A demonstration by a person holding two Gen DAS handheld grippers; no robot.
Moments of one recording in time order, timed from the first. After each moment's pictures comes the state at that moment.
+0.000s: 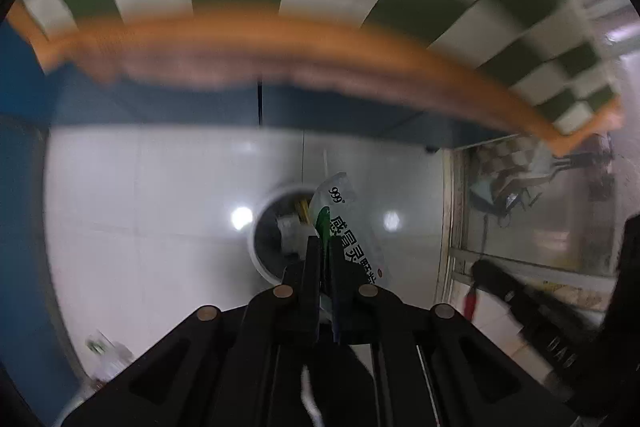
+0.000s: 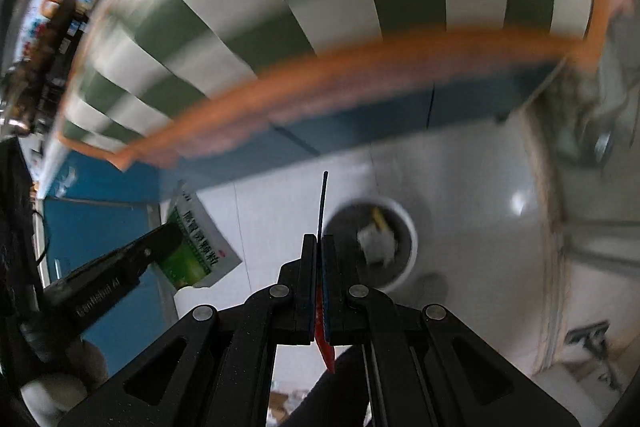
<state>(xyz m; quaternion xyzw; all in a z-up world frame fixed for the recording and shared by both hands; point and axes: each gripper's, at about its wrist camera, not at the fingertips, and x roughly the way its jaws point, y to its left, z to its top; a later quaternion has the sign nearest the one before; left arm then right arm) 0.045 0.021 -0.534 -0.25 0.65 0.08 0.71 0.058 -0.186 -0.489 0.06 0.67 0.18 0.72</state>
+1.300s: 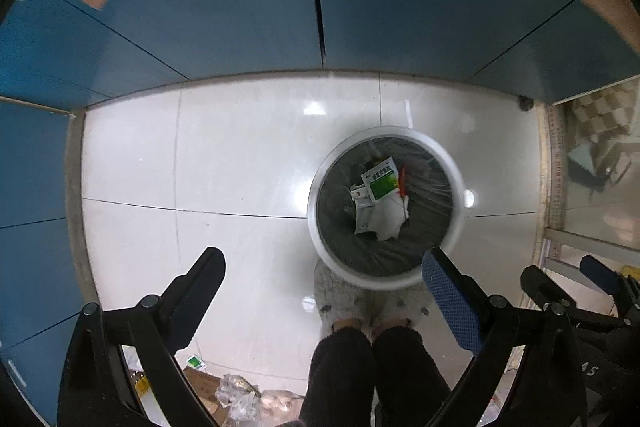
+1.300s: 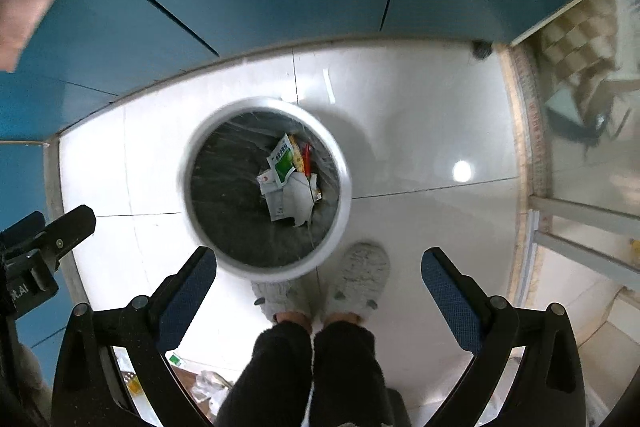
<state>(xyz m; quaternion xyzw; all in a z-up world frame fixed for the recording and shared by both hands) 0.007 -0.013 -0.654 -0.15 0.69 0.17 0.68 0.022 -0.214 -0.719 -0.09 0.71 0.11 0.68</state>
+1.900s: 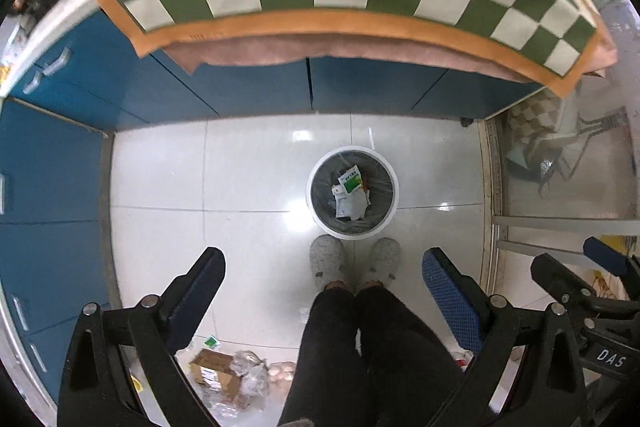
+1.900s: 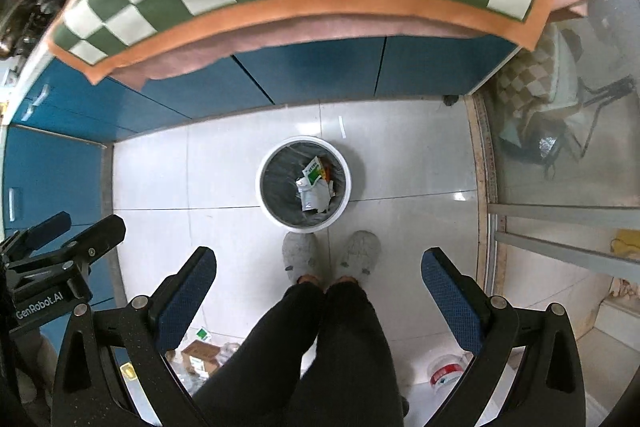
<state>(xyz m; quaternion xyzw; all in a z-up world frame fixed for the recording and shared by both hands) -0.046 -0.040 -0.392 -0.14 0.66 0.15 0.73 -0.044 -0.234 -0.391 -0.08 0.67 0.15 0.72</state>
